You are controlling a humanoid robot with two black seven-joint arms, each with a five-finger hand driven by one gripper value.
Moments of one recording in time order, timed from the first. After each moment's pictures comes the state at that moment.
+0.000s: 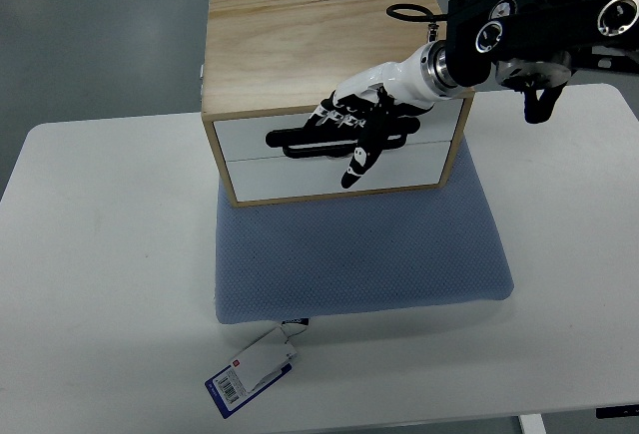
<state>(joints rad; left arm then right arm) -0.01 0.00 -0.07 -0.15 0.01 -0.02 0.09 2.01 -0.29 -0.80 1.35 0.03 0.26 0.03</state>
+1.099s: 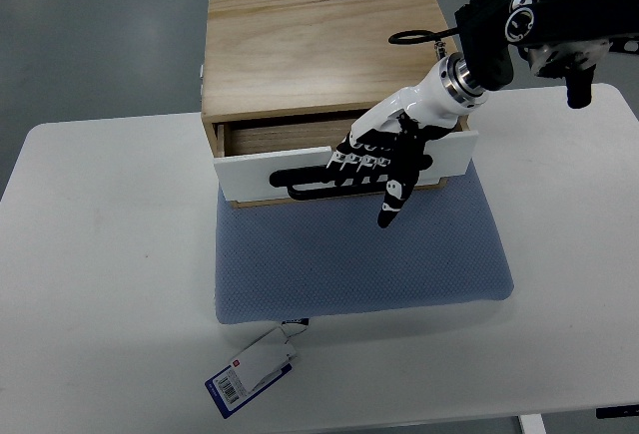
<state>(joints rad) -0.01 0.00 -0.07 -0.15 0.01 -0.02 0.09 2.05 -0.34 -0.81 1.37 -0.07 0.56 0.04</state>
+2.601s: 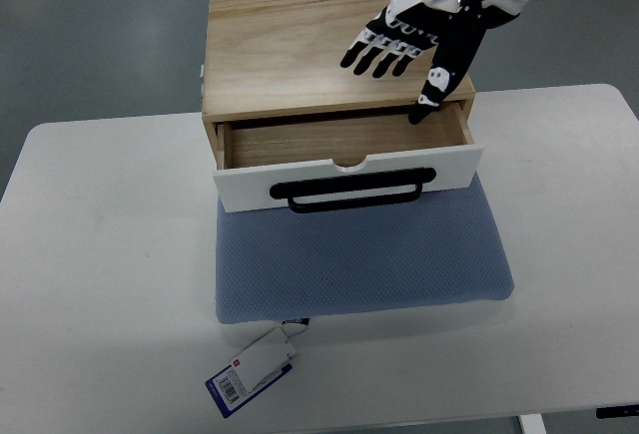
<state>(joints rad) -0.01 0.00 -0.07 -0.15 0.01 -0.02 0.09 2.25 -0.62 -0.76 1.37 -0.08 0.61 0.04</state>
